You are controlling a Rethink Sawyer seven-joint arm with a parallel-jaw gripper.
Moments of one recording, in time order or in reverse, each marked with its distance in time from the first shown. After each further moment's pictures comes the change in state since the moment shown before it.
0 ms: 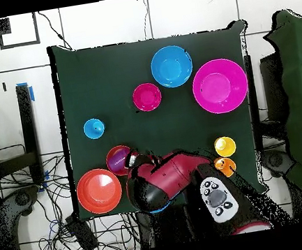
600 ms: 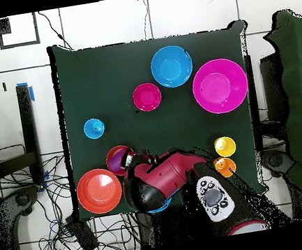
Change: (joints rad) arm 0.006 0.014 0.021 0.001 0.000 0.000 0.000
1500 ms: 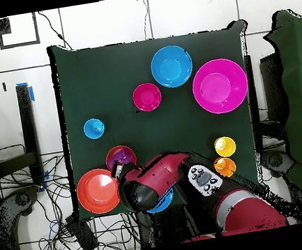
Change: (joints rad) arm -0.027 0.179 0.076 0.013 0.000 -0.037 0.000
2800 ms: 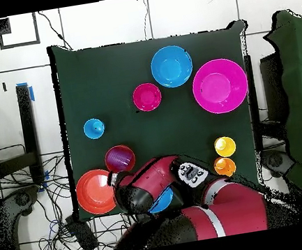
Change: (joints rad) arm 0.038 0.099 -0.013 -0.015 -0.015 -0.020 0.000
